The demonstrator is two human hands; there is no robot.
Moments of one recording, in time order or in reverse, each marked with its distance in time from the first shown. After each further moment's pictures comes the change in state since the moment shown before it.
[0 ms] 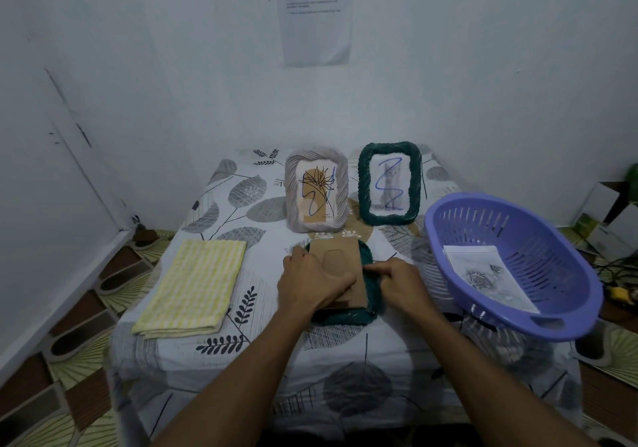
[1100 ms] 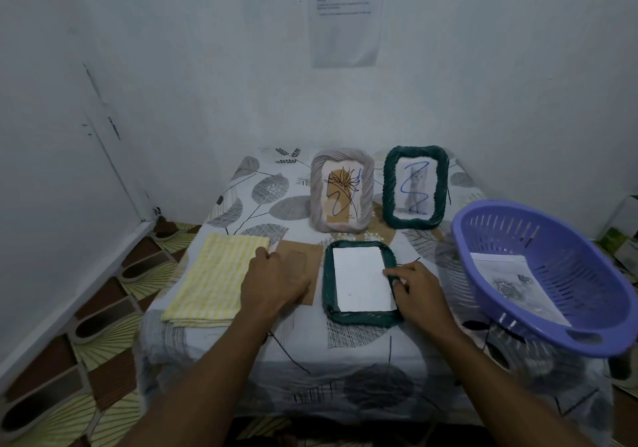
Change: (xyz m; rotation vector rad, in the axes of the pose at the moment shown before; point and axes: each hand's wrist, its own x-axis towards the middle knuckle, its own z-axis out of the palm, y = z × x) left_hand 0.014 -0.092 -0.029 0.105 0.101 -0.057; right_hand -0.003 0.011 0.027 -0.027 0.120 -0.105
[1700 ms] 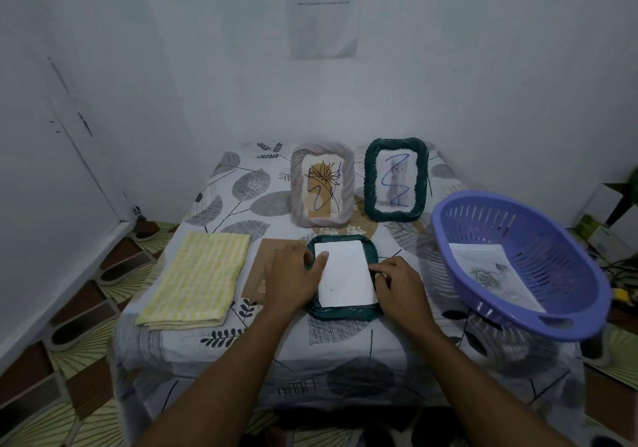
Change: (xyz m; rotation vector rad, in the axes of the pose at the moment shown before) left_hand 0.005 0.044 0.041 -0.291 0.069 0.204; right_hand -0.007 0.000 0.003 0.000 0.074 -0.017
